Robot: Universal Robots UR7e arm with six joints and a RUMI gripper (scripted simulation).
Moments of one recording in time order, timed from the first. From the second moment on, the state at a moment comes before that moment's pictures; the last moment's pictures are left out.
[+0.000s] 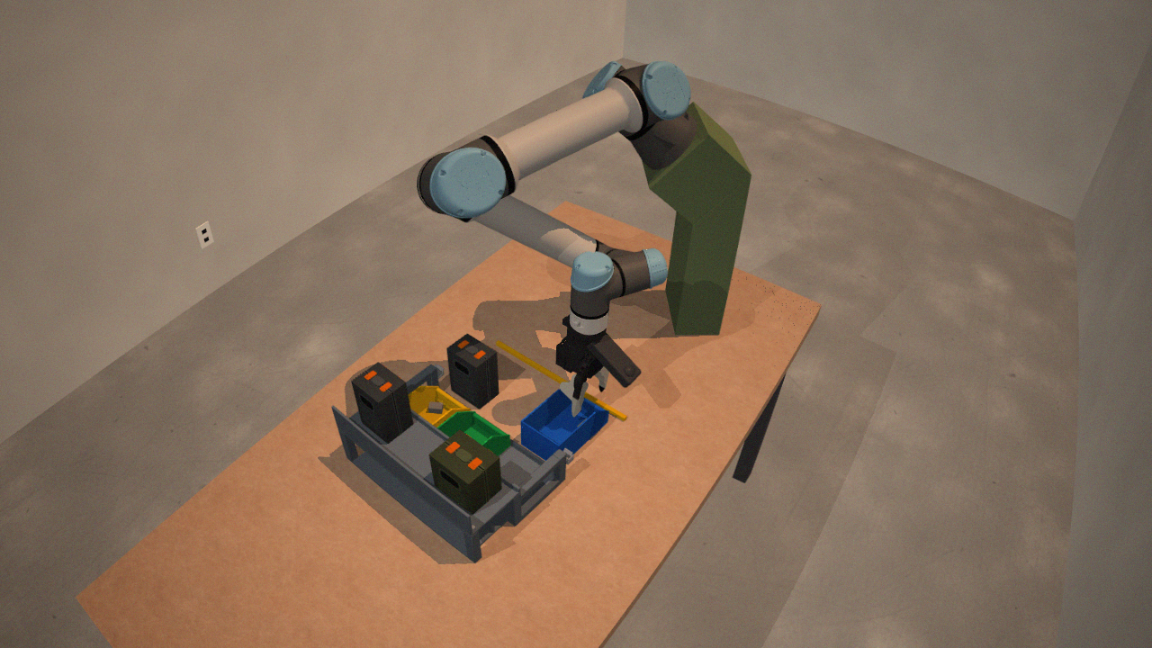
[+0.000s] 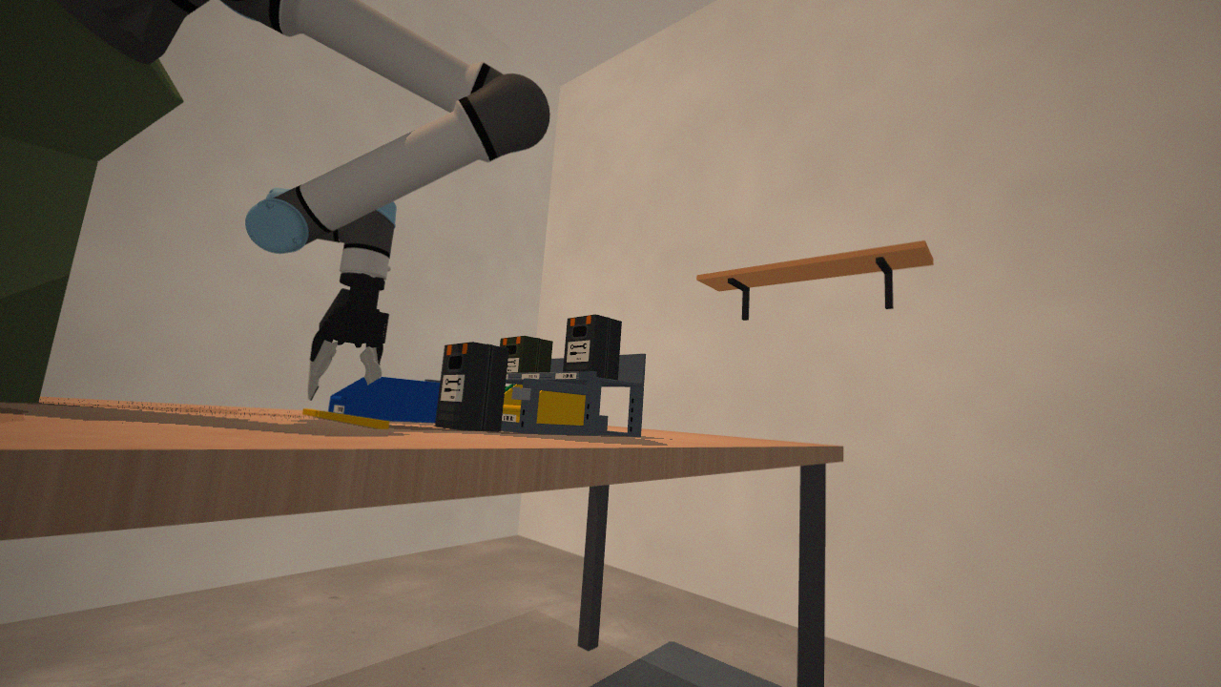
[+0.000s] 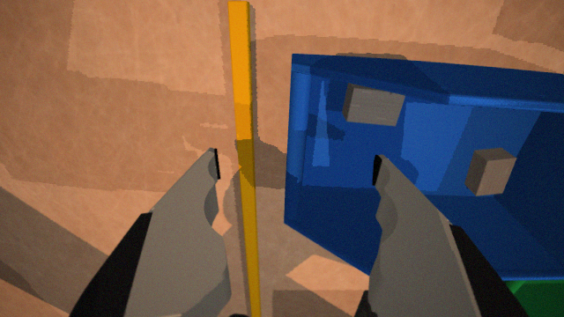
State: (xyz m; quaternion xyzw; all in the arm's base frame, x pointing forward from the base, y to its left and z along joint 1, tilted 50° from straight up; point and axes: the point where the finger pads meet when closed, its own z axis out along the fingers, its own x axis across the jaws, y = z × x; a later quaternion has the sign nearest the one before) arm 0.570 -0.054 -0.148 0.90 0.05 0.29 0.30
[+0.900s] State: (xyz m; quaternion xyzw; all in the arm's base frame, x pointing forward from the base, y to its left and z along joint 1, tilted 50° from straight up) arm 0.568 -0.052 -0.146 0.90 0.05 0.29 0.30
